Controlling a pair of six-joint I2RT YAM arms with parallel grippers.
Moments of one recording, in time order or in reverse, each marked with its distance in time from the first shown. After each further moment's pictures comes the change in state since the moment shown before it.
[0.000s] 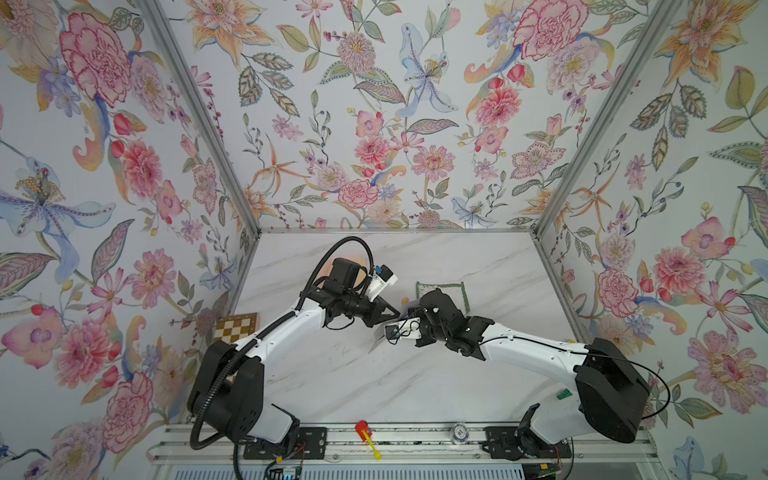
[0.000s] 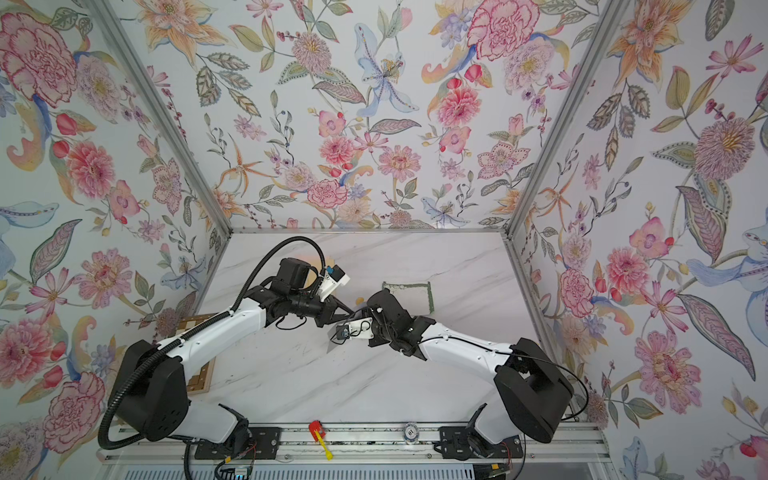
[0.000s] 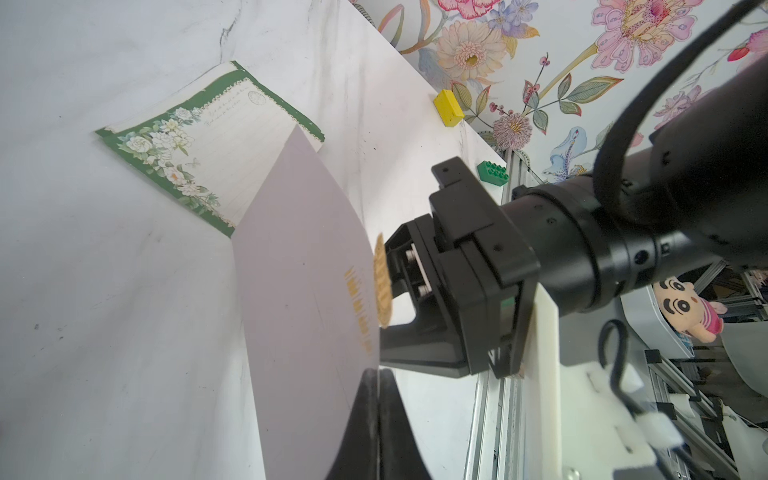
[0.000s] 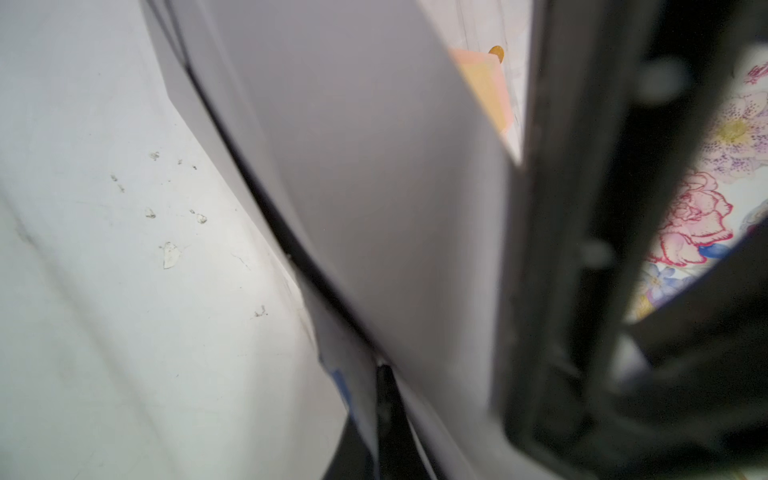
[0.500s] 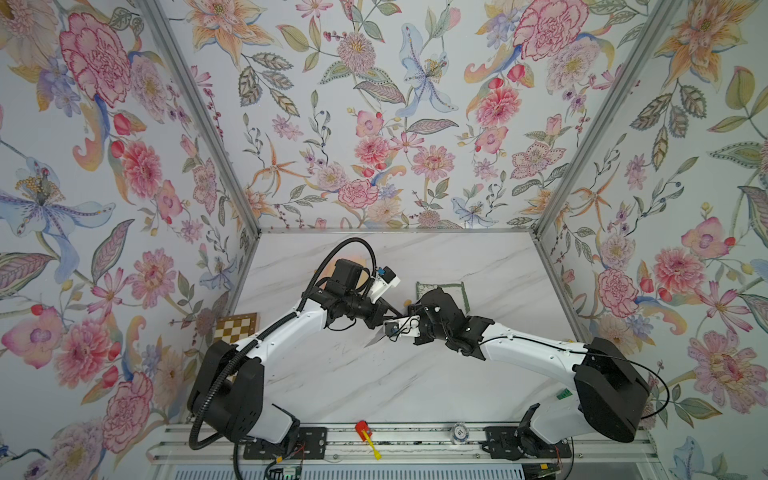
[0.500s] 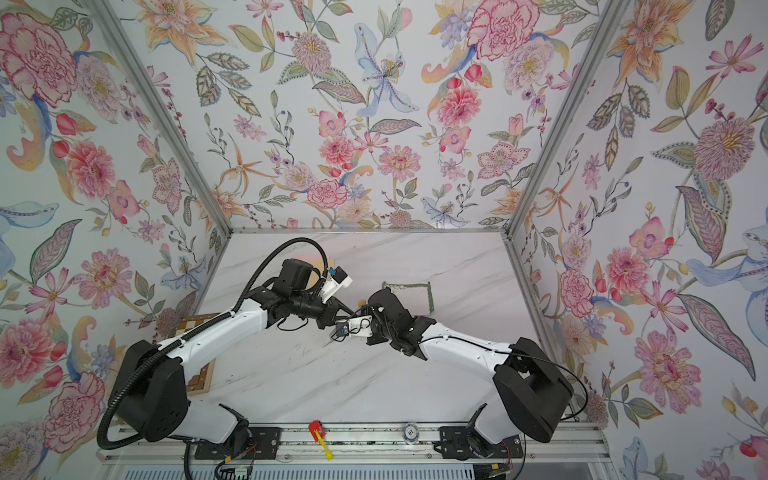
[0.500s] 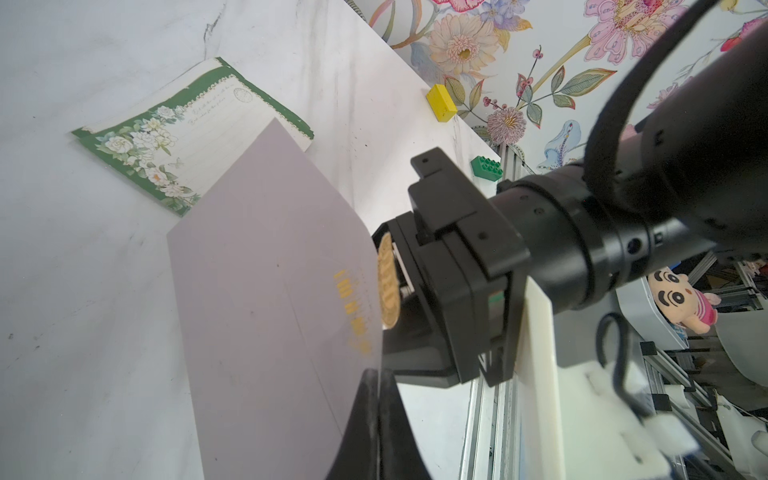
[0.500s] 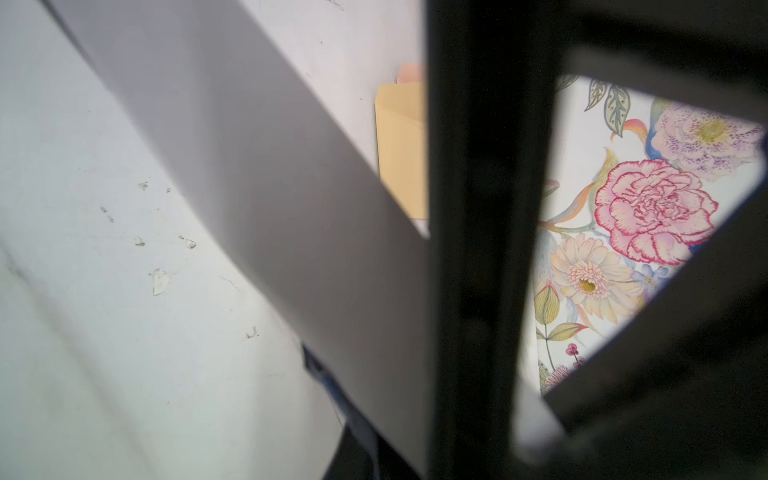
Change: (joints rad) left arm -0.017 -0.002 0.000 0.000 0.001 0.000; right arm -0.003 0.009 -0.006 0.057 -0.026 0.030
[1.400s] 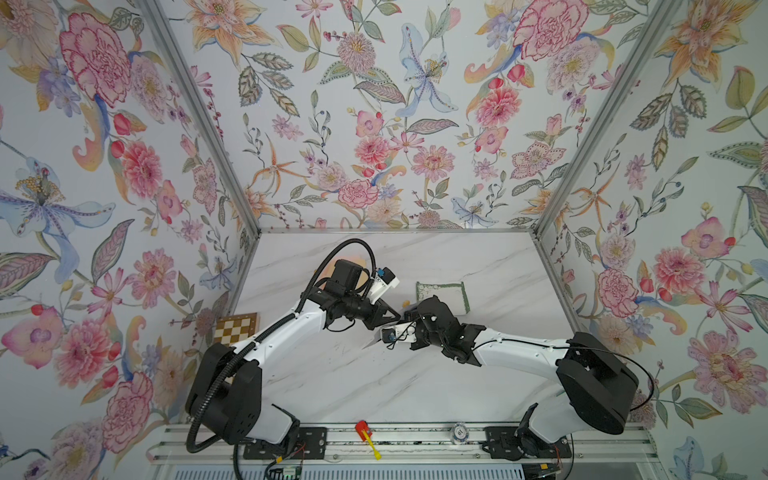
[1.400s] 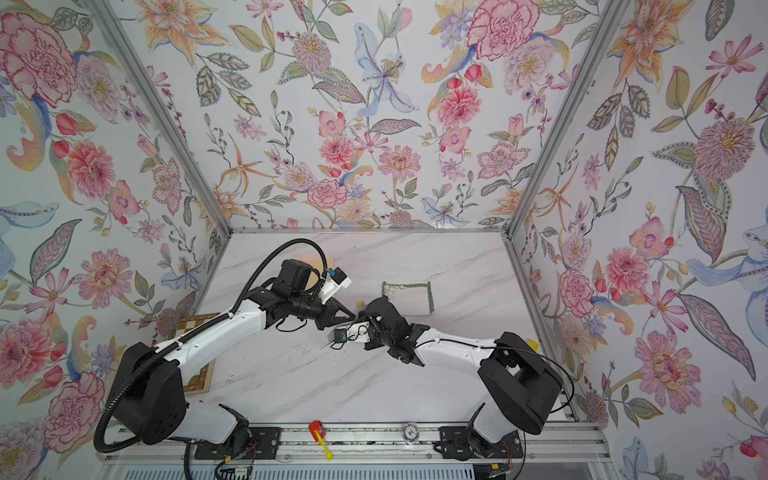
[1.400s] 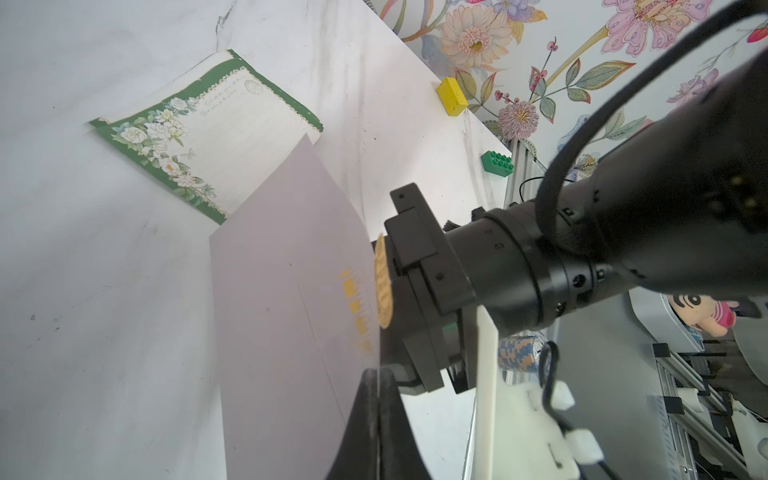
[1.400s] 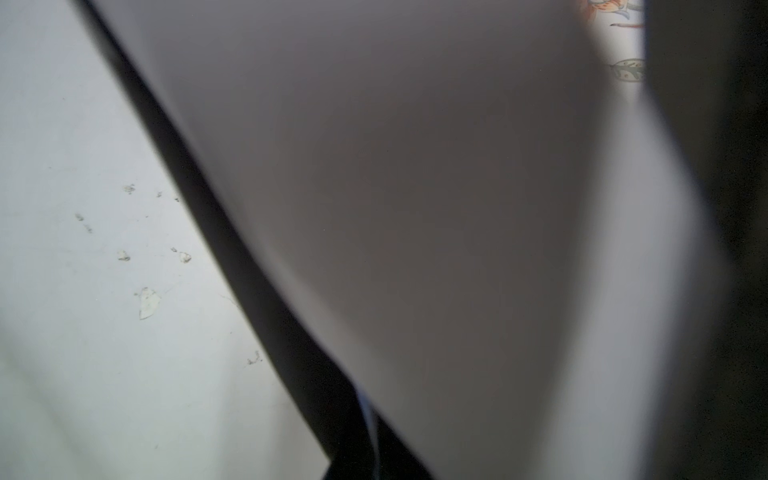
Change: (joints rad) left arm -0.001 -0.013 0.000 -0.025 -0.030 0.008; right arm 0.018 0.049 -0.084 0.170 0.024 -0.008
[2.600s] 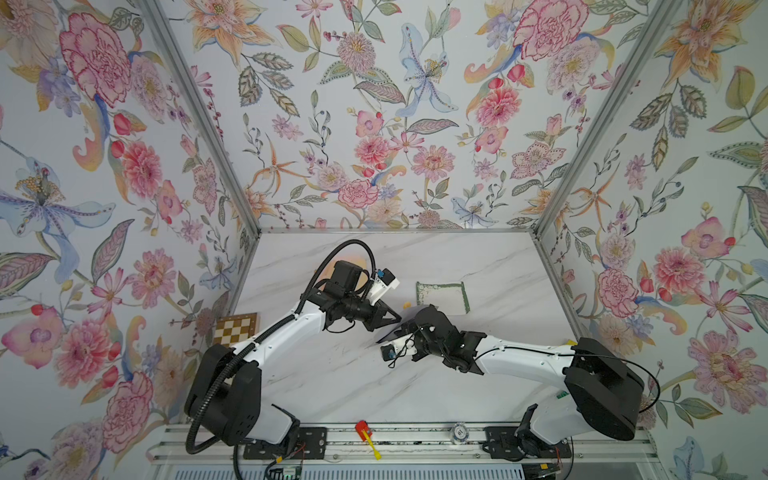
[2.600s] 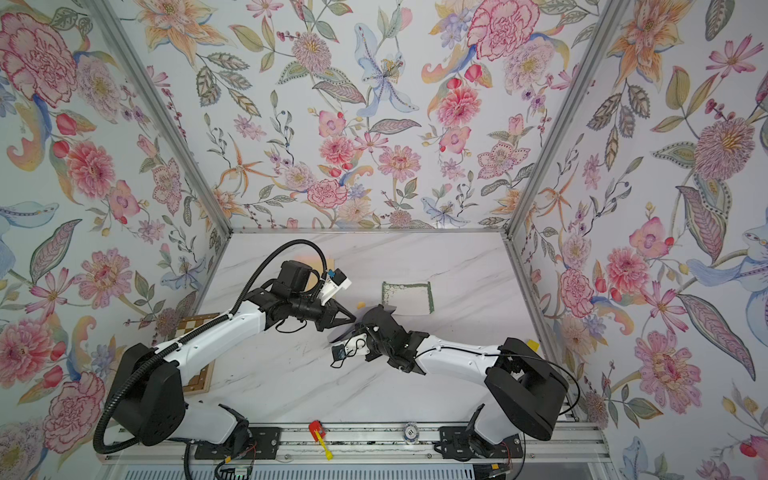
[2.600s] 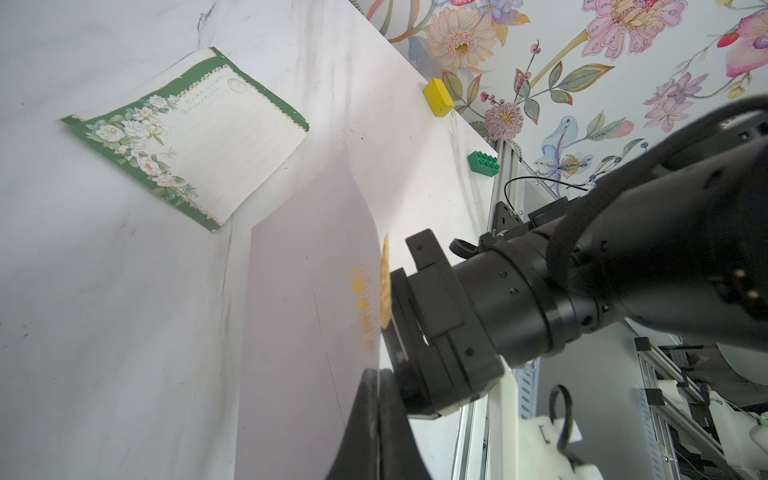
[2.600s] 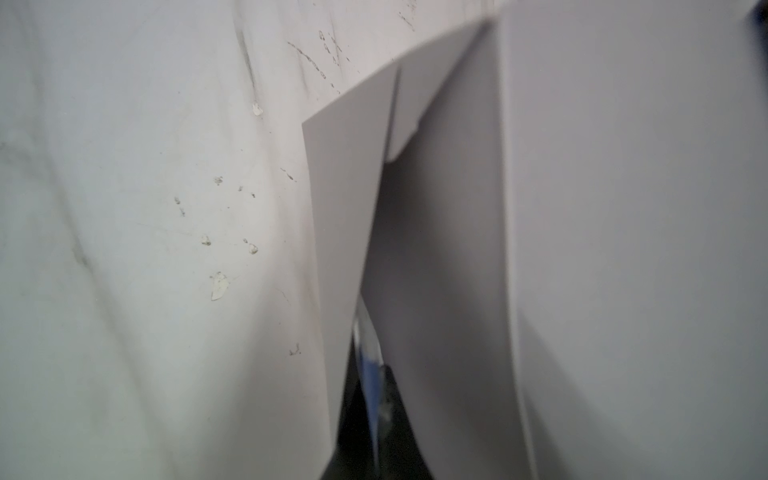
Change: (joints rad) left arm 0.007 -0.007 -0.015 0.010 0.032 -0.008; right arm 0.081 -0.036 -0.026 -0.055 0.048 -0.117
